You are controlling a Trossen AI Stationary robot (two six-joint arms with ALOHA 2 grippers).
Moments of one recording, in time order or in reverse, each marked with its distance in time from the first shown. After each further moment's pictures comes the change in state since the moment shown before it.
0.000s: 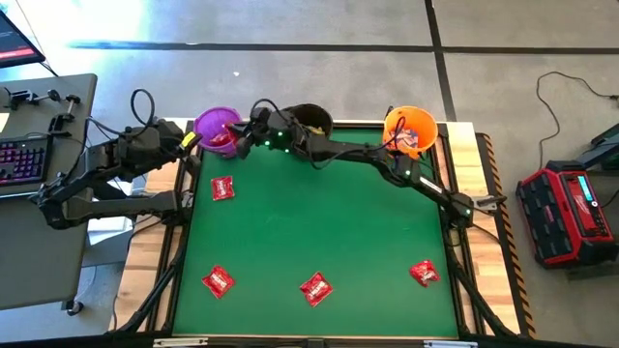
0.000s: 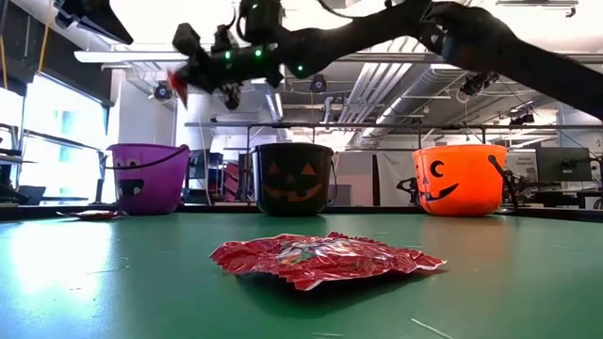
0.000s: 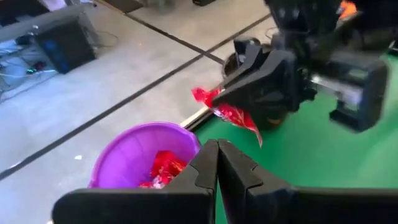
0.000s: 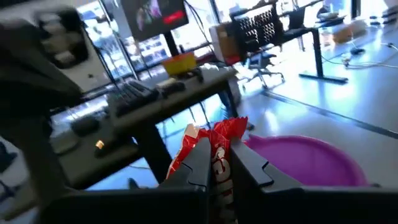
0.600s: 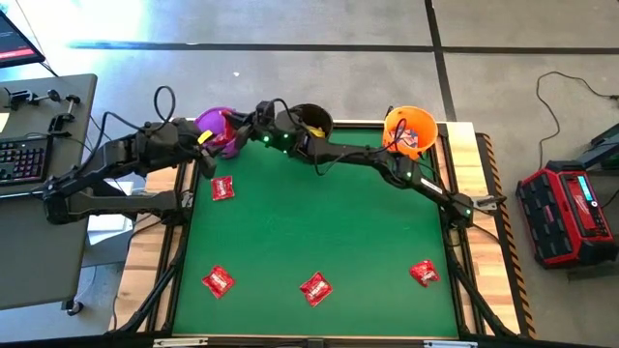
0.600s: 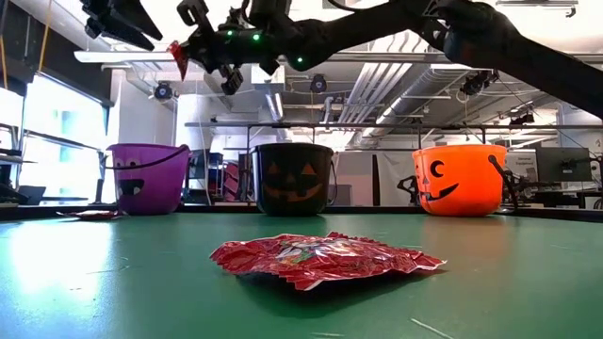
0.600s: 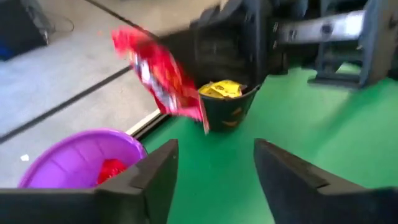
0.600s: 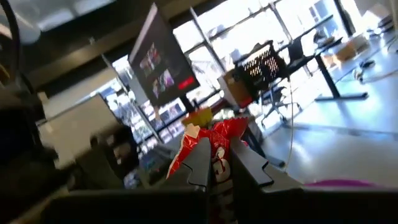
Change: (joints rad) left arm 0.000 0.119 0.000 0.109 0.160 -0.055; right arm 0.028 -0.013 0.000 0.195 0.100 0.201
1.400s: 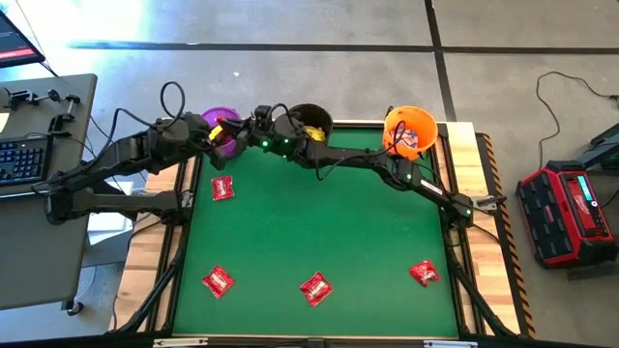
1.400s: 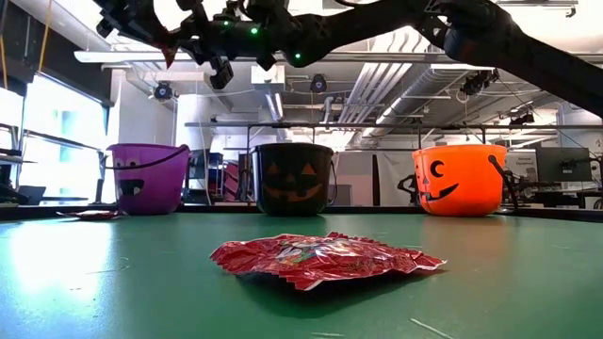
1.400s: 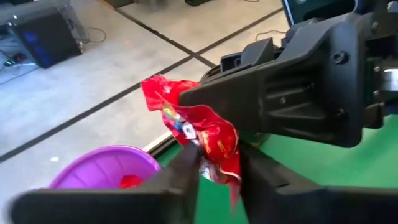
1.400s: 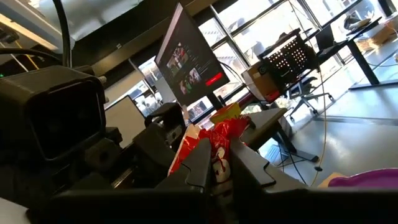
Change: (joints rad) left arm 0.000 0.071 0.000 0.102 -0.118 0.000; right arm 0.026 -0.001 0.000 0.042 -0.059 0.077
